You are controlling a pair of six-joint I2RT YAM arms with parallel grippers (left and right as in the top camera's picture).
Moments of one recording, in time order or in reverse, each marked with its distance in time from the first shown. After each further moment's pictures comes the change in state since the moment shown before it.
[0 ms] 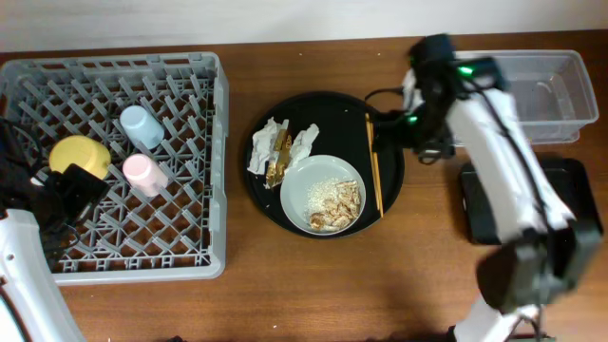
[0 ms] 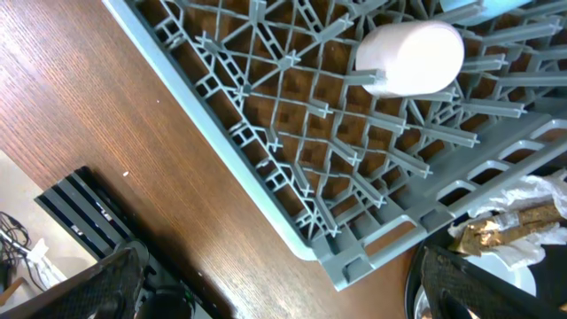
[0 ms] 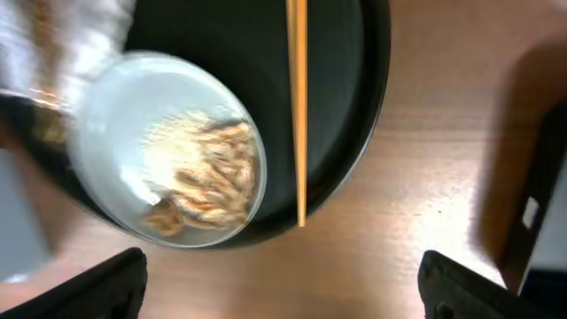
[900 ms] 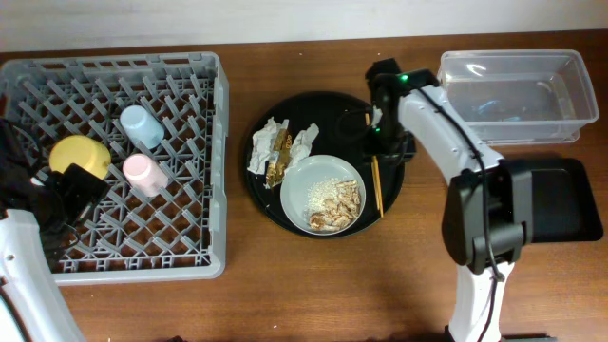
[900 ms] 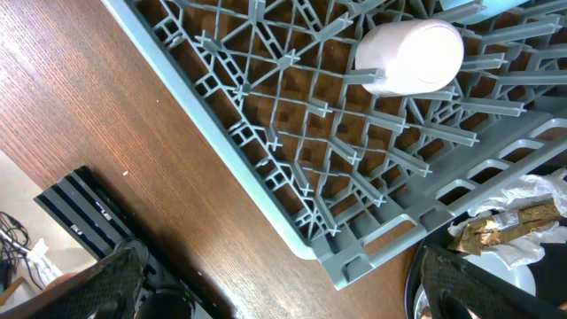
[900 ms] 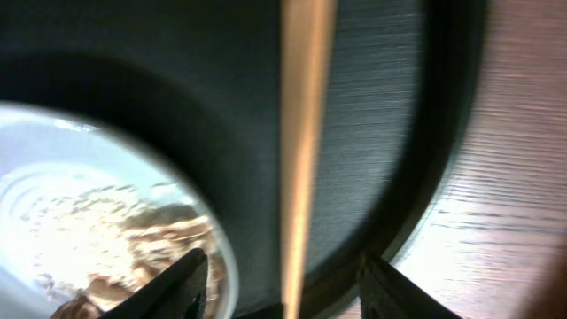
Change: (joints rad) left arm 0.000 0.000 0.000 0.000 0.000 0.000; right arm 0.076 0.257 -0.033 0.183 0.080 -0.038
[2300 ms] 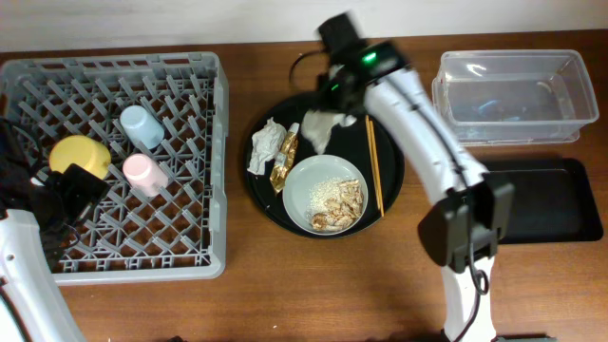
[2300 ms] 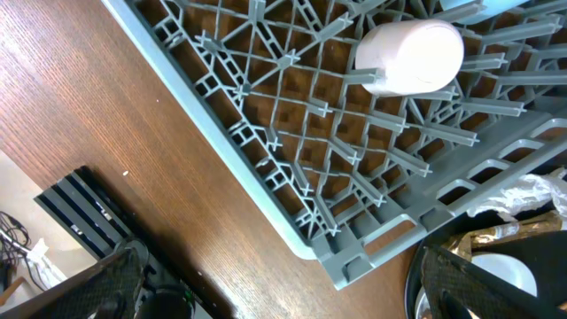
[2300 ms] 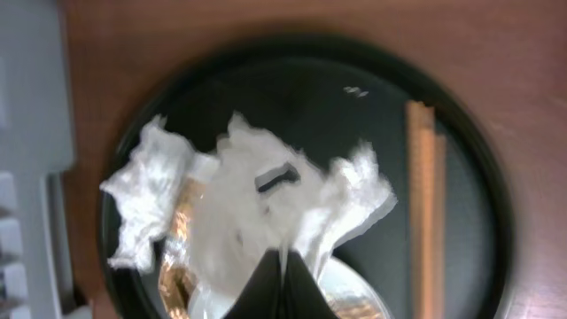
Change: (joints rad) left arm 0.000 0.000 0.000 0.000 0.000 0.000; right arm 0.110 0.063 0.467 -0.003 0.062 0.244
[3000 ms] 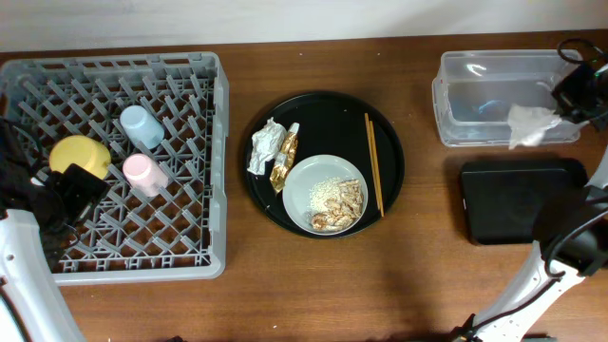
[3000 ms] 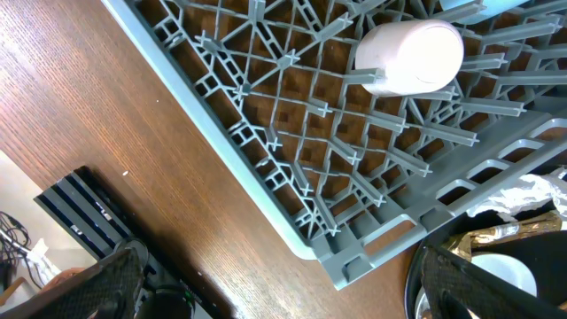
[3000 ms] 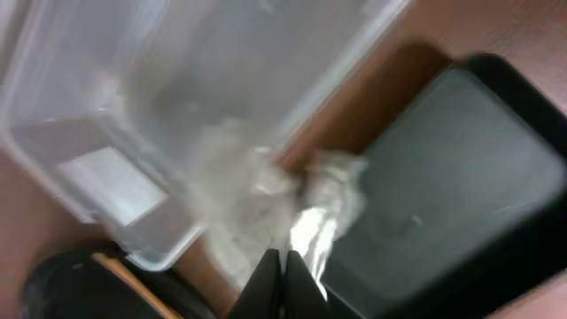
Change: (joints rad) left arm 0.000 0.000 0.000 0.000 0.000 0.000; right arm -0.884 -0.008 0.157 -0.294 -0.166 -0.053
